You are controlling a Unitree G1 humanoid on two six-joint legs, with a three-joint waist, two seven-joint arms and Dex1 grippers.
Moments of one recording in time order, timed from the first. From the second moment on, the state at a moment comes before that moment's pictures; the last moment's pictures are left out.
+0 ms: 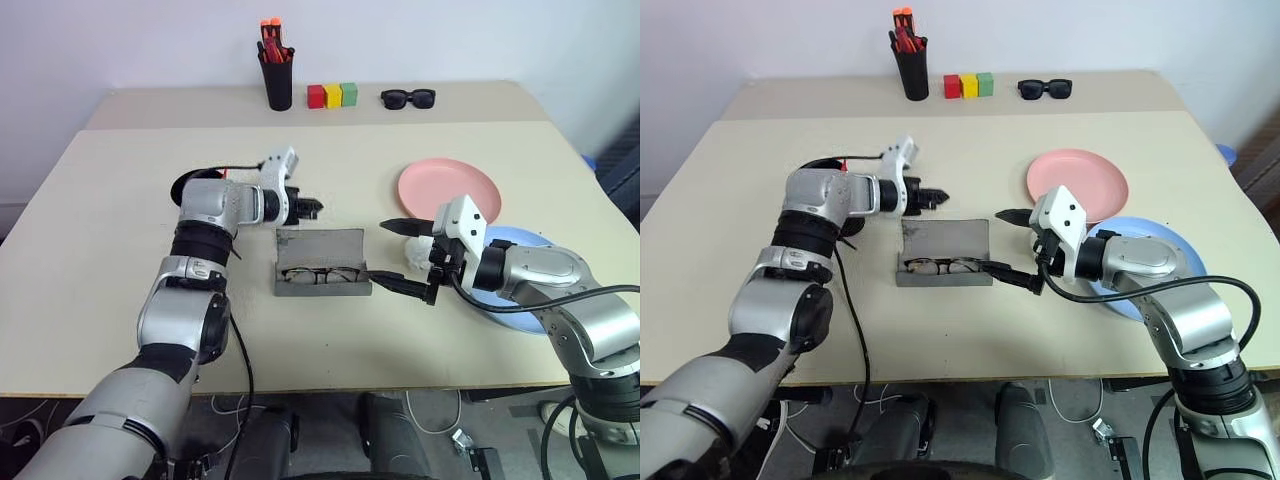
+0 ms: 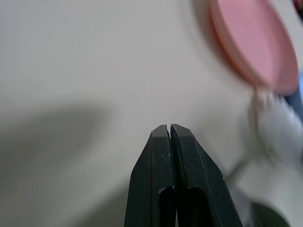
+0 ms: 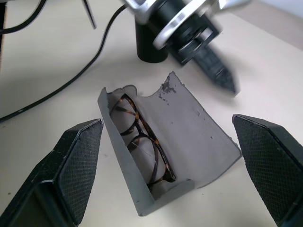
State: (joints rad) left arm -1.17 0.22 0.14 0.75 -0.28 0.99 -0.58; right arm -0.34 -0.72 0.00 -0.45 0.52 0.60 0.87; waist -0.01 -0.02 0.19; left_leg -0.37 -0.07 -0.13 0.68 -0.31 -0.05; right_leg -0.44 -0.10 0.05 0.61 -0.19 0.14
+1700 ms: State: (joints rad) left arm -0.68 0.37 -0.18 -0.09 -0.44 1.17 -0.76; right arm -0.41 -0.71 0.06 -0.23 0.34 0.52 0.77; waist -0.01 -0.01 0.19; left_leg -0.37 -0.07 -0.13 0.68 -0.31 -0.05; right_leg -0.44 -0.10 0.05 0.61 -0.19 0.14
